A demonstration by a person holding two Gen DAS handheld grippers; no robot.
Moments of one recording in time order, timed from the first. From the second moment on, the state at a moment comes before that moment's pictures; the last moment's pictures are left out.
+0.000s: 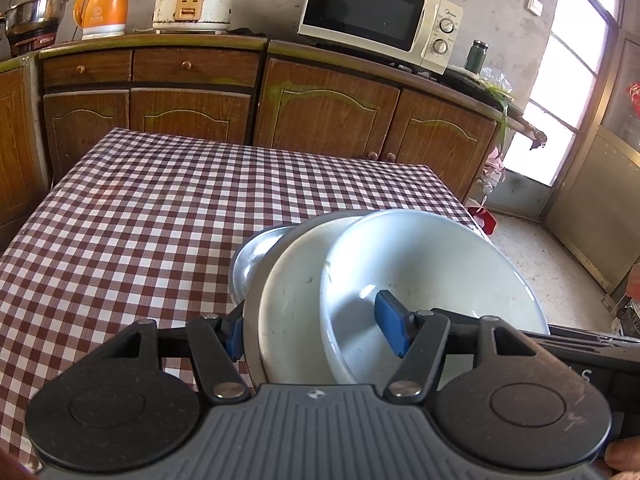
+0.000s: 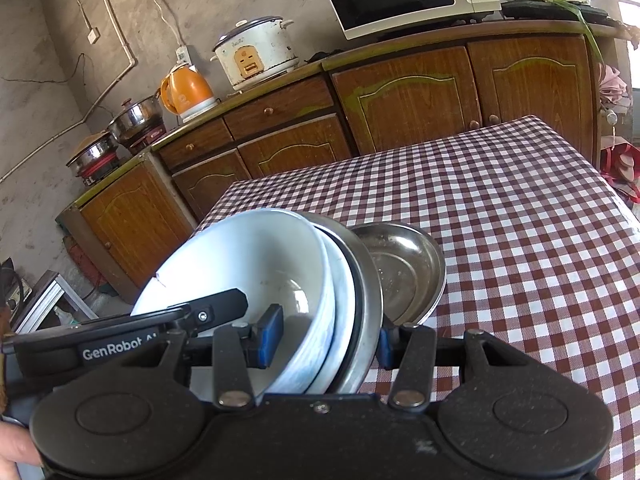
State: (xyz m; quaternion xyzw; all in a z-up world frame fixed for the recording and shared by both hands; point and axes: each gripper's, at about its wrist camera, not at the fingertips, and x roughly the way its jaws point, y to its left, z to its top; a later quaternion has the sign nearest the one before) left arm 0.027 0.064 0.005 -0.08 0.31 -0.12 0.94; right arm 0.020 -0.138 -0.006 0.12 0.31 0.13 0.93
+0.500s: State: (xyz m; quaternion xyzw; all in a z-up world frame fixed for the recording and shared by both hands) left arm 0.035 0.064 0.008 -0.08 0.31 -0.13 0.94; right arm 0.026 -0.143 -0.004 0.12 0.30 0.13 0.94
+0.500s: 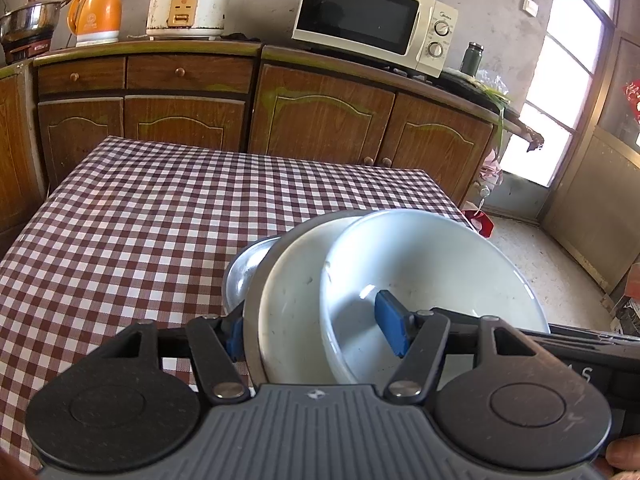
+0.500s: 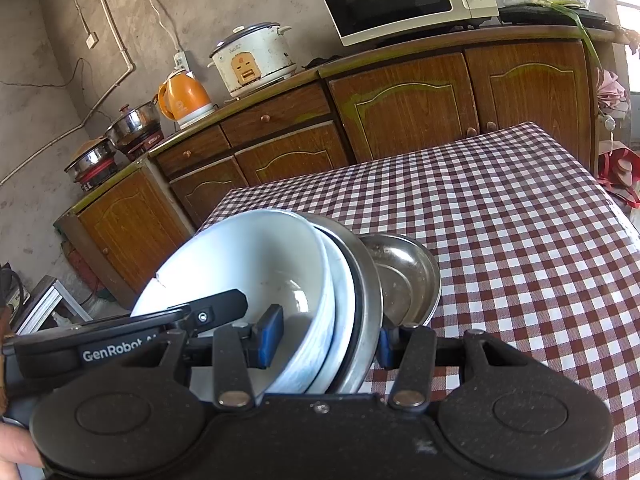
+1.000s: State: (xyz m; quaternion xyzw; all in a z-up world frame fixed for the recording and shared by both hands) left arm 0.043 0.064 0.010 -0.07 0.30 -0.13 0.94; right arm 0.030 -0.144 -0.001 0.12 0.30 0.13 0.94
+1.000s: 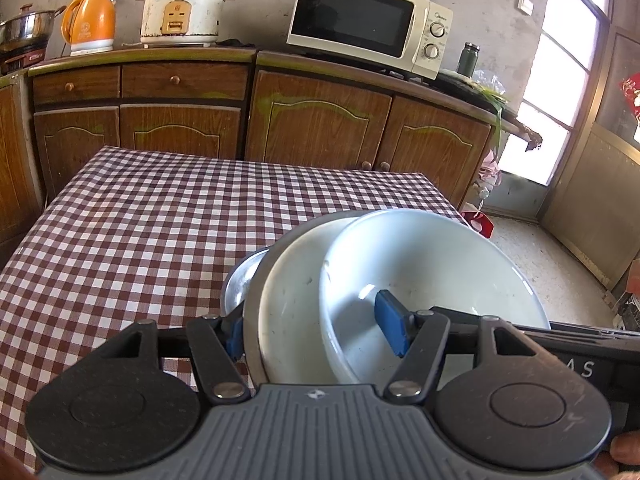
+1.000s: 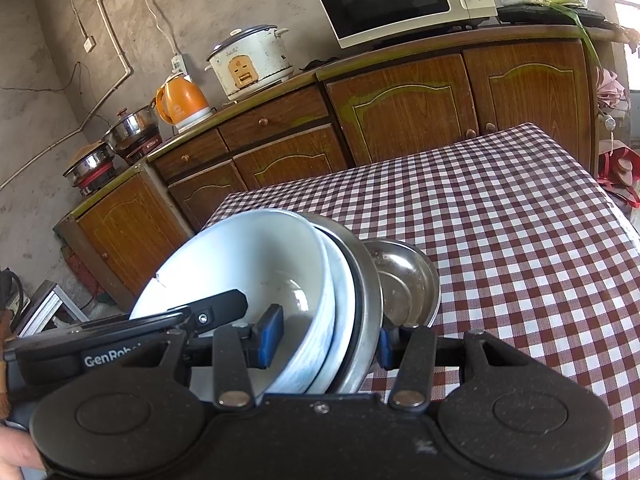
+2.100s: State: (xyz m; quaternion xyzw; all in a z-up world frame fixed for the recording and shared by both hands) left arm 0.086 0.073 0.022 -0.06 0.30 -0.13 0.94; right arm 0.093 -0.143 0.010 0.14 0.30 0.13 0.93
